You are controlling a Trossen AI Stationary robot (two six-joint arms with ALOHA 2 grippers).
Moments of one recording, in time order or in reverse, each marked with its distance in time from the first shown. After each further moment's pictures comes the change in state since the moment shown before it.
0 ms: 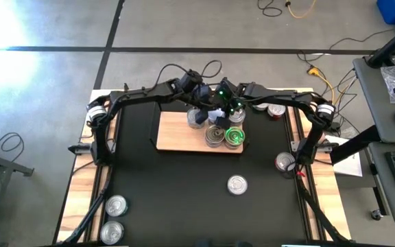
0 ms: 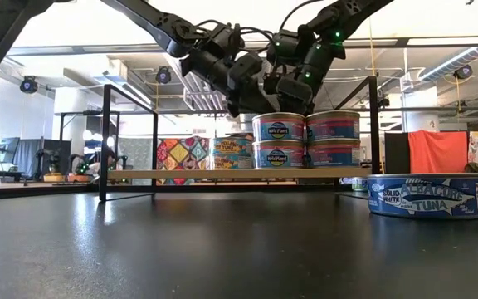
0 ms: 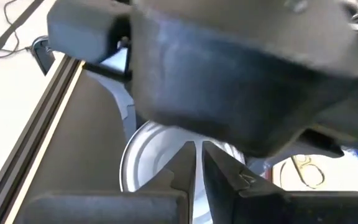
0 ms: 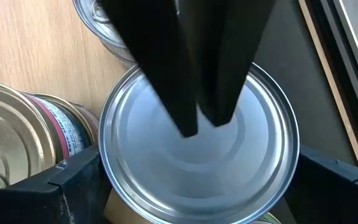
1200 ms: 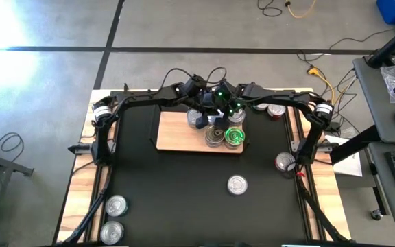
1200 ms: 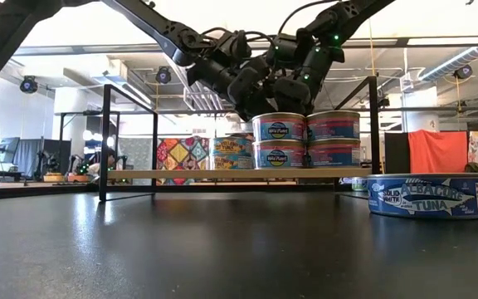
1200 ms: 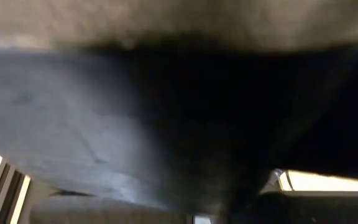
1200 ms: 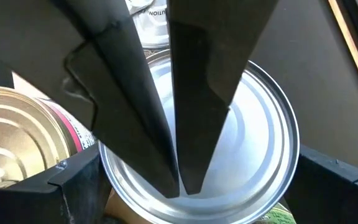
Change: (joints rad) left arm -0.029 0.055 -0.001 0.054 0.048 0.182; right arm 0.000 0.024 -0.004 0.000 -0.053 0.054
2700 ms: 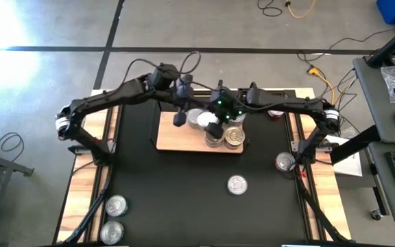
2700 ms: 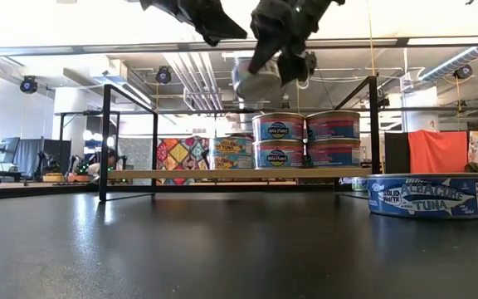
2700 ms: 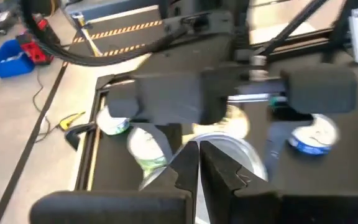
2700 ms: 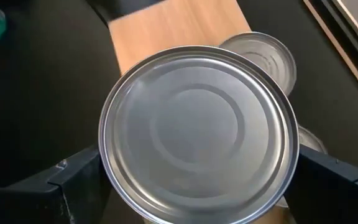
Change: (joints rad) left arm -0.021 -0.445 -0.032 -0.253 -0.074 0.053; right arm 0.235 -0.102 0.211 -0.130 0.101 0.313
